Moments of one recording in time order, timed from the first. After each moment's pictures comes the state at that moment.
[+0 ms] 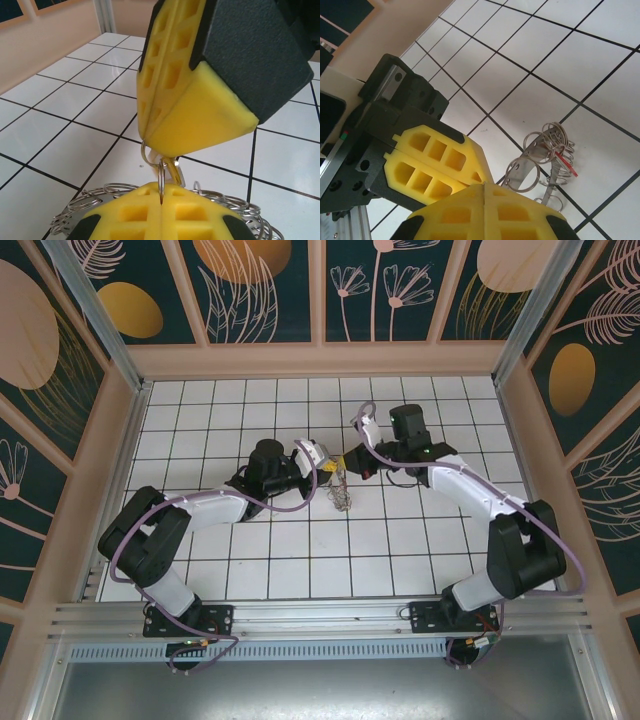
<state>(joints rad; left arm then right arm) -0.64 1.65 0.79 0.54 0.51 0.17 0.43 1.49 1.03 -0.26 -0.73 0.00</state>
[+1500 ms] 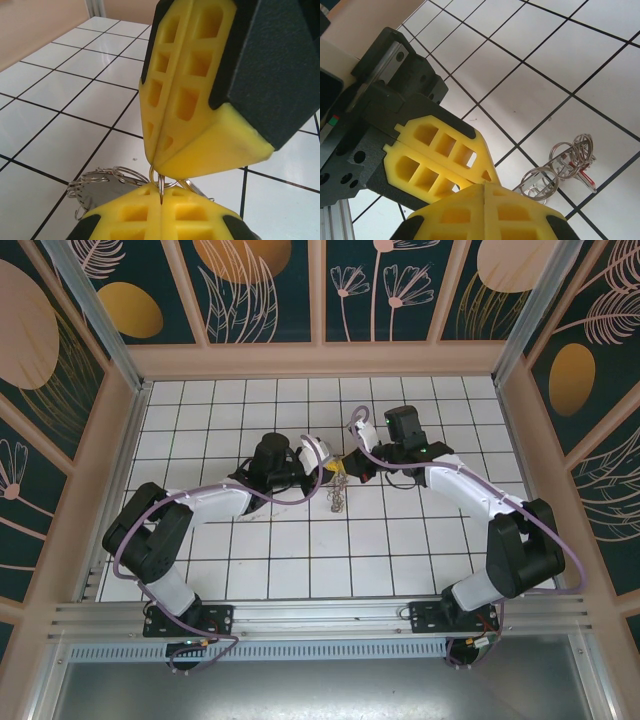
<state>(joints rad) -0.64 1.68 0.87 0.42 0.54 0.19 0.45 1.49 1.03 -0.30 -0.67 -0.06</state>
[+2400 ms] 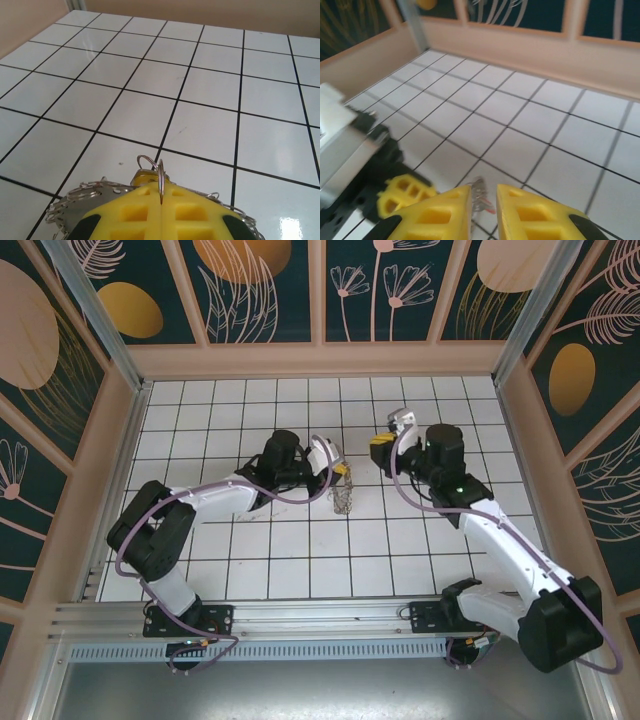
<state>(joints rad) -0.68 1.71 0.96 0.29 0.54 0.26 0.39 1.06 0.77 -0.01 -0.32 0.04</state>
